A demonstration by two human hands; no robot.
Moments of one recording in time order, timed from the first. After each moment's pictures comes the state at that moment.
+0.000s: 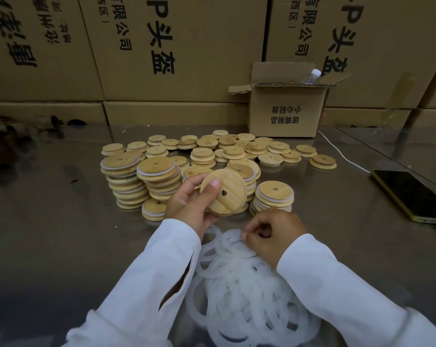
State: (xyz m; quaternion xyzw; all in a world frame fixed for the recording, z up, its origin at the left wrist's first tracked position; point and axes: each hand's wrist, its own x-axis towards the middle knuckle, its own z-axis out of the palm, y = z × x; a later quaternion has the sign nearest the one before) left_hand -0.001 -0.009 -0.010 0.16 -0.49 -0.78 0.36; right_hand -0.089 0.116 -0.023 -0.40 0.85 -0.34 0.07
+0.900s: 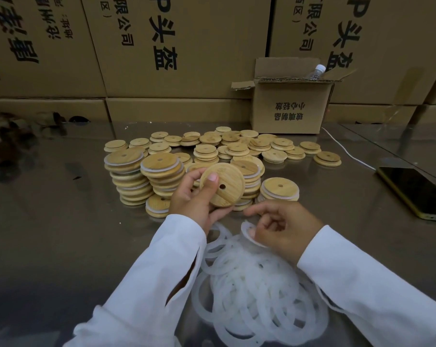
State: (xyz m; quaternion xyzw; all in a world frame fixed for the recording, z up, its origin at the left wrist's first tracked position) left_hand -0.001 -0.010 -0.009 0.18 -0.46 -0.79 0.36; right_hand -0.087 0.125 -0.008 -0.44 0.76 -0.44 0.19
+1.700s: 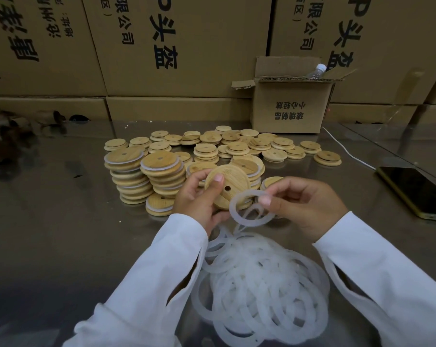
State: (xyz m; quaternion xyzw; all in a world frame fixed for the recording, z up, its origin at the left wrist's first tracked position) left_hand 0.001 -0.007 -0.008 0.17 -0.49 -0.79 0.33; right_hand -0.089 0.133 0.017 -0.40 0.63 -0.64 0.18
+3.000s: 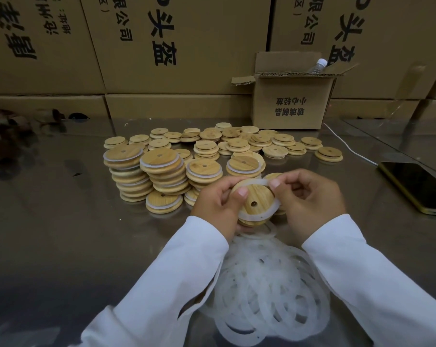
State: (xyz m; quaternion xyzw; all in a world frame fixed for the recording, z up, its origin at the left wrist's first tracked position) left_hand 0.004 0.018 -0.004 0.14 -0.68 -0.66 0.29; right_hand -0.084 0.123 0.005 -0.30 0.73 -0.60 -0.04
